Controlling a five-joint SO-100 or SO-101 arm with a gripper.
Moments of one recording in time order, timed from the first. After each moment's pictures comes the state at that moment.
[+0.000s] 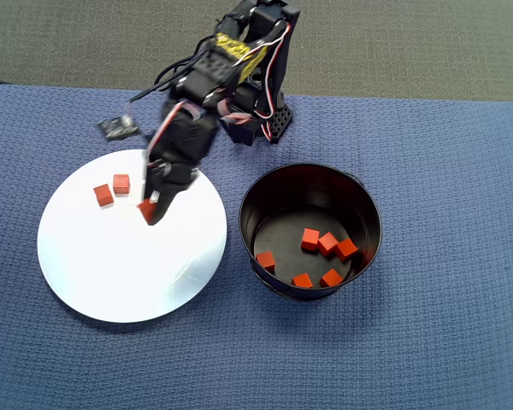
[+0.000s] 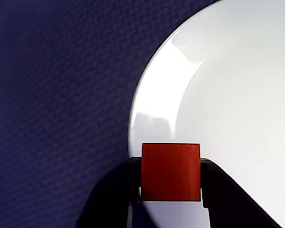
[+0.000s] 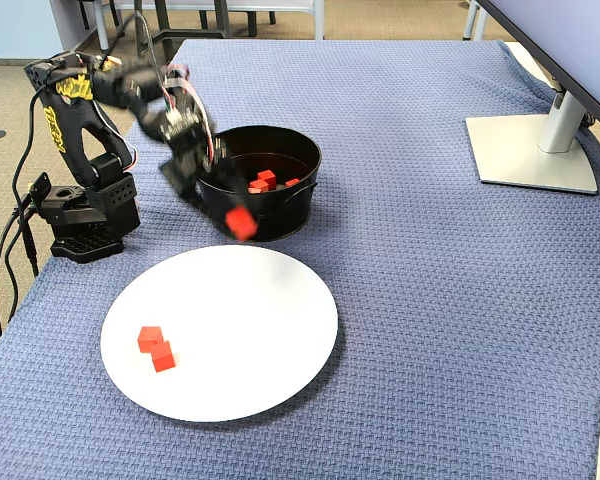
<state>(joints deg) 27.6 117.9 110.5 49.1 -50.6</state>
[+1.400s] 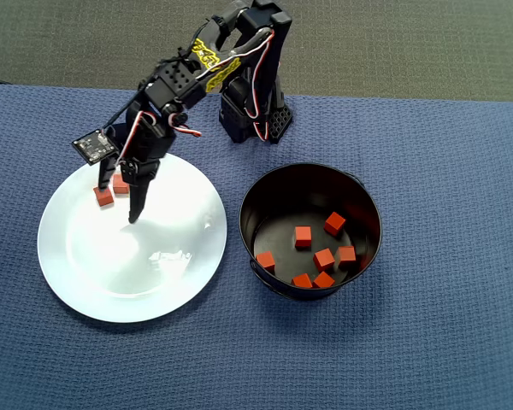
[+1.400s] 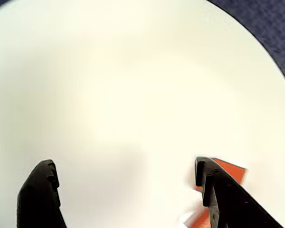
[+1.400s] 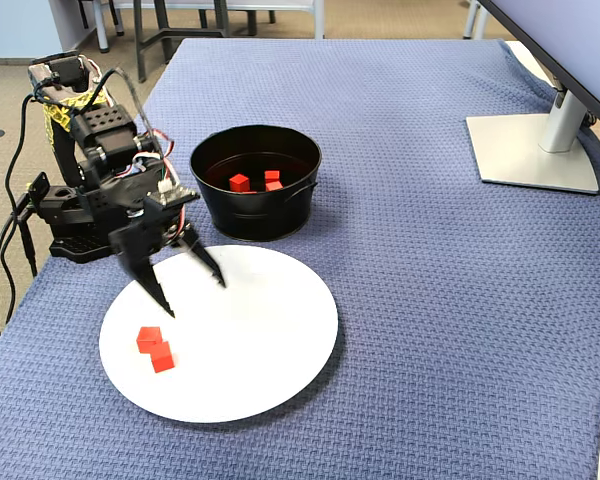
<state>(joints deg) 51.2 105.5 122.9 30.1 -102.1</state>
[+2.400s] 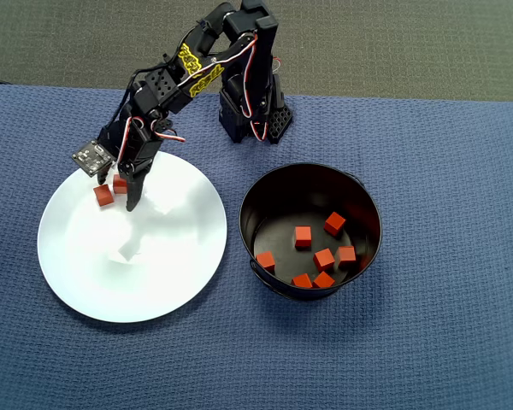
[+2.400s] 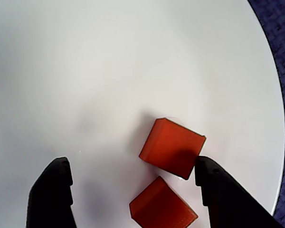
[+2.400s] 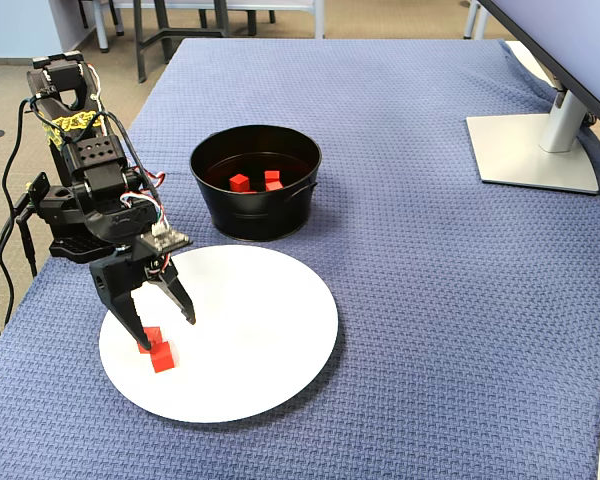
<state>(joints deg) 57.3 97.2 127.8 22.9 -111.5</state>
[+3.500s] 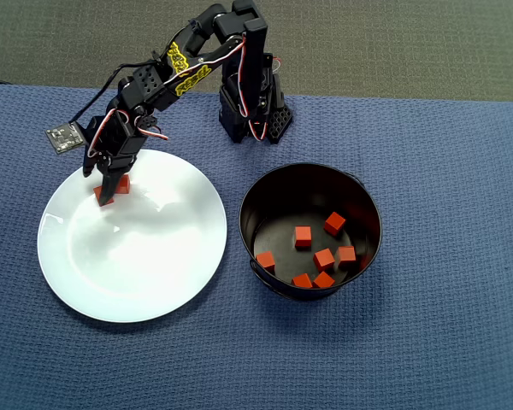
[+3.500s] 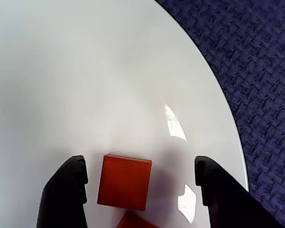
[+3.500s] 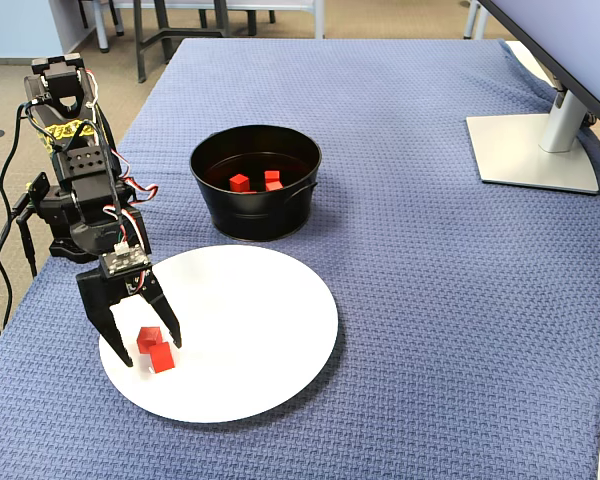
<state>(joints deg) 61.8 91.3 122.2 20.2 -97.8</state>
